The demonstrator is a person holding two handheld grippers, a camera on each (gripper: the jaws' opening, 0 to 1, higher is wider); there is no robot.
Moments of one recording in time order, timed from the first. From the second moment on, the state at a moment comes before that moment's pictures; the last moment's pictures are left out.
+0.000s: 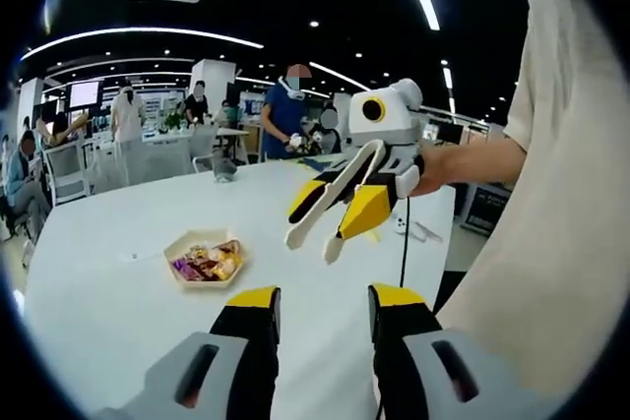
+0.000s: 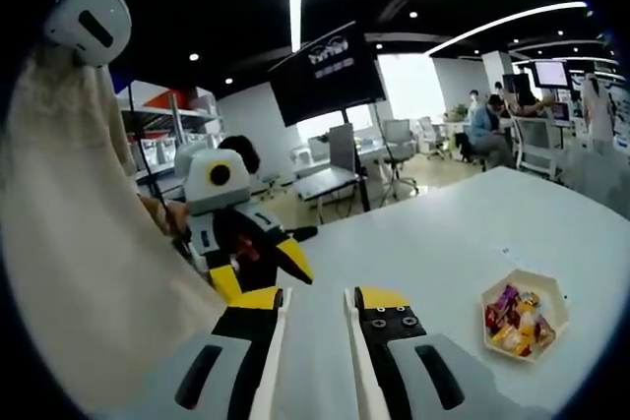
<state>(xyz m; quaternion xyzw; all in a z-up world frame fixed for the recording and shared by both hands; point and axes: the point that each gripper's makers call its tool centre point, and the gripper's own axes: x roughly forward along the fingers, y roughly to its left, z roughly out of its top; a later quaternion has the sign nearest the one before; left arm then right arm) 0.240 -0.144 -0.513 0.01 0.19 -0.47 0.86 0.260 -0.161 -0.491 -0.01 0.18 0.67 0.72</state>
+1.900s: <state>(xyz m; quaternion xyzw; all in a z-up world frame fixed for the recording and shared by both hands) 0.223 -0.169 -0.493 0.03 0.17 -0.53 0.83 0.233 -0.159 -0.479 0.05 0.18 0.72 0.67</state>
